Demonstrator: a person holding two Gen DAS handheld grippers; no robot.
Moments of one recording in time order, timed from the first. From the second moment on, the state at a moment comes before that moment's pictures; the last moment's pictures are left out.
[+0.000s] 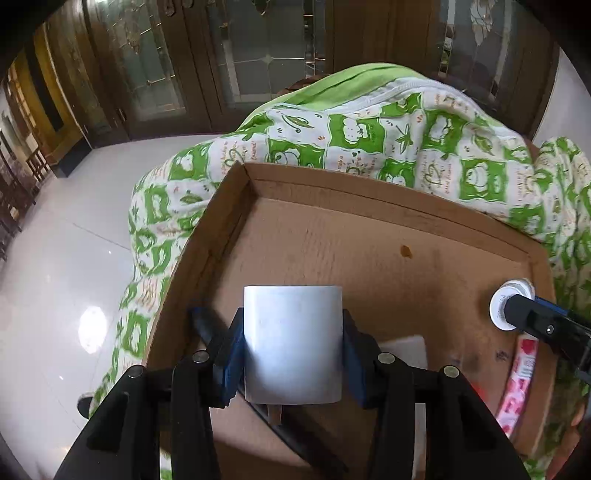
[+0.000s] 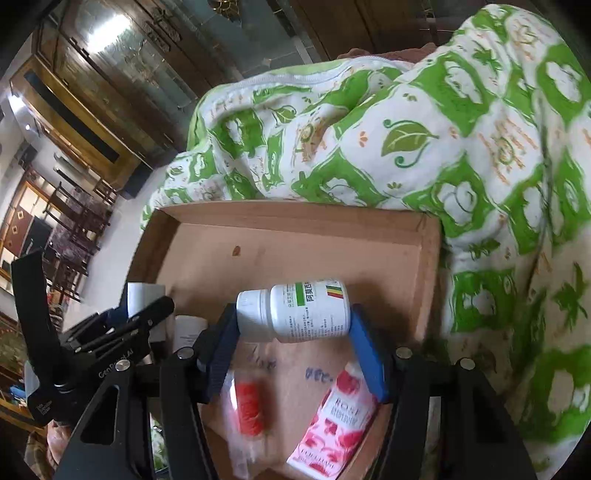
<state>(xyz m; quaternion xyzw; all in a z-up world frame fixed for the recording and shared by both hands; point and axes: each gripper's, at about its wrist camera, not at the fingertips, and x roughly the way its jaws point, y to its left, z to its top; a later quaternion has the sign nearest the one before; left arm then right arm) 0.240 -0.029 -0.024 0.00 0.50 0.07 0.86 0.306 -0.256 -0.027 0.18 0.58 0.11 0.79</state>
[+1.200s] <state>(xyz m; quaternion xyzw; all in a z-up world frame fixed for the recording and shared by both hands) 0.054 -0.007 0.001 -0.04 0.45 0.04 0.89 0.208 -0.288 0.018 0.30 0.51 0.11 0.80</state>
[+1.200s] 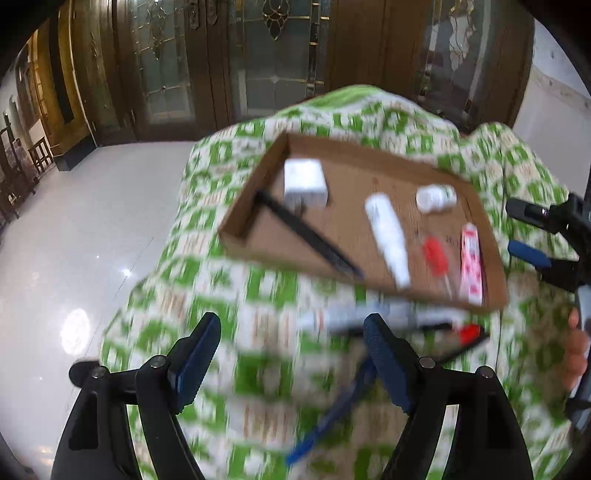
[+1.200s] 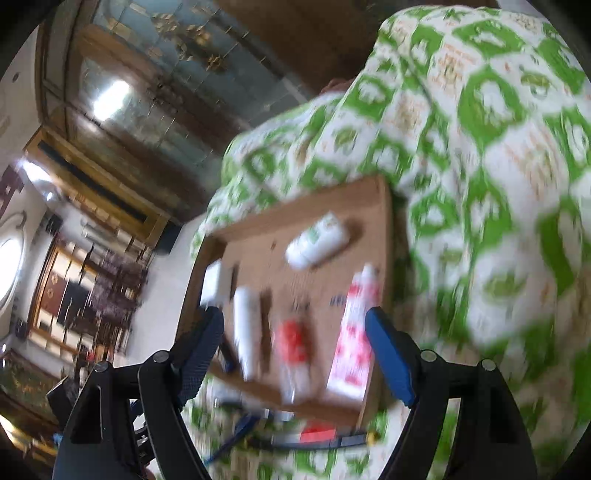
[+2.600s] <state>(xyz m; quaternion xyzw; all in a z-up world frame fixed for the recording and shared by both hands) 0.021 0.012 -0.045 -0.05 0.55 0.09 0.83 0.141 -0.194 -0.019 0.16 0.67 0.26 0.68</state>
